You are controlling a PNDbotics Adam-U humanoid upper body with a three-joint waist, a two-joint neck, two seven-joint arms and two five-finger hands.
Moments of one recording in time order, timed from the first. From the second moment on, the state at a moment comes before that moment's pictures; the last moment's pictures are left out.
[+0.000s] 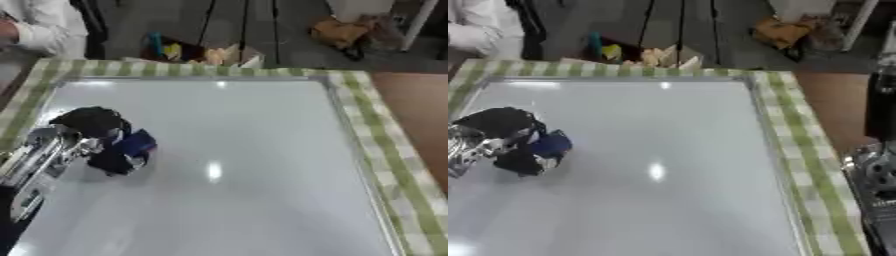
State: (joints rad) left arm -0.73 0.59 -0.36 -1.60 -1.19 0.15 -0.69; right arm -0.55 -0.41 0.06 -1.99 0.45 -0.10 -0.61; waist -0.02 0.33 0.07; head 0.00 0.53
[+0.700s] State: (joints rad) left arm -0.67 0.60 -0.38 -1.64 -1.19 0.16 -0.69; right arm -0.55 -0.41 0.06 -1.99 0.45 -0.10 -0.61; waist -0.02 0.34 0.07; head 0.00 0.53
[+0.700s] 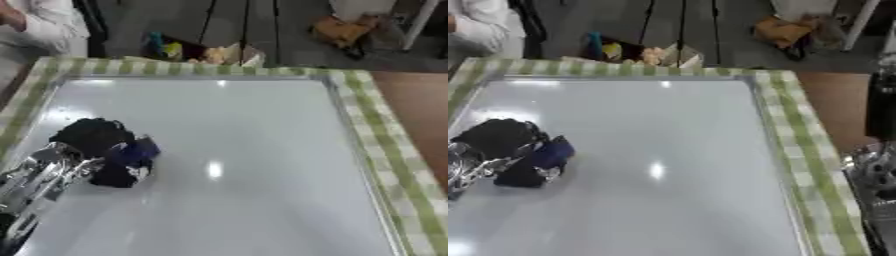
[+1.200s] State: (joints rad) left arm -0.67 0.58 -0.38 -1.64 -1.19 0.16 -0.69; right arm -0.55 -0.41 0.06 -1.99 0.45 -0.10 -0.61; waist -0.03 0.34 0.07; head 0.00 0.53
